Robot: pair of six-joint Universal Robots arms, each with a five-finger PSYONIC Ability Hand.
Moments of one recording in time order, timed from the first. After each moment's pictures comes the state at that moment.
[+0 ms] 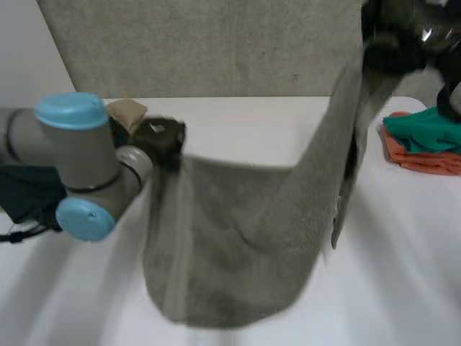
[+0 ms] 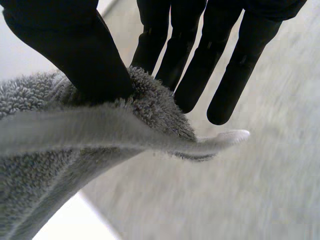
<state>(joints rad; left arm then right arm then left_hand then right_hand) 4.28 -2.20 -1.15 3.20 -1.53 3.39 1.76 -1.52 1.43 -0.15 1.15 2.92 1.15 1.20 1.19 1.20 0.98 1.12 1.18 1.19 1.20 0.97</state>
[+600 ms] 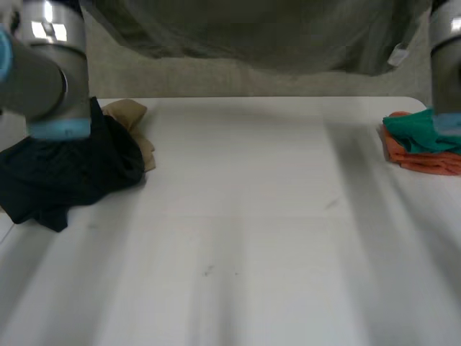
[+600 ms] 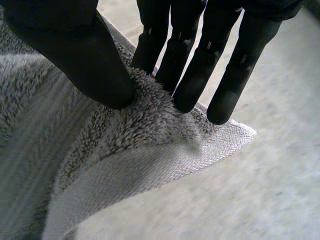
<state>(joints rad) 4.36 -2.04 -1.05 3.84 -1.63 3.53 1.82 -1.12 1.01 -0.56 1.51 2.71 1.15 1.20 1.19 1.20 0.98 1.12 1.18 1.19 1.20 0.97</state>
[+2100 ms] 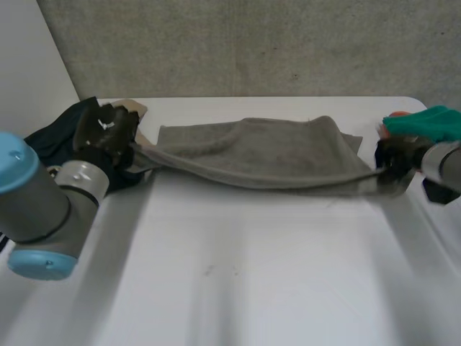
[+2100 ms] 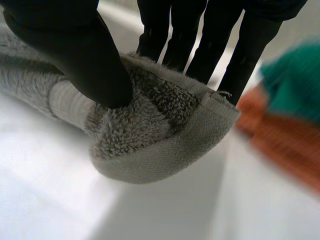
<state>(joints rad) 4.39 -1.88 -1.68 3.62 -1.53 3.53 1.60 -0.83 0.94 0.40 1.29 2.86 1.15 1.20 1.19 1.20 0.98 1.11 1.17 1.18 1.20 0.97</state>
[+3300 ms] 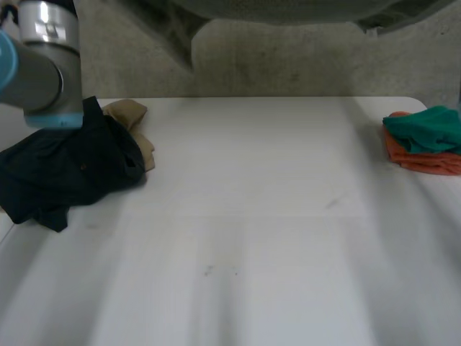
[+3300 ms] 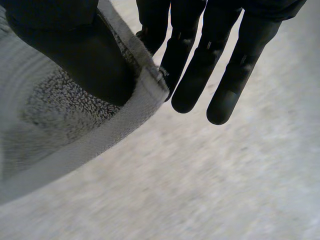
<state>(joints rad) 4.43 -2.16 -0.94 3.89 -1.54 3.68 1.74 -1.07 0.90 -0.42 1.60 2.60 1.15 1.20 1.20 1.20 0.98 1.13 1.17 1.19 1.20 1.00</state>
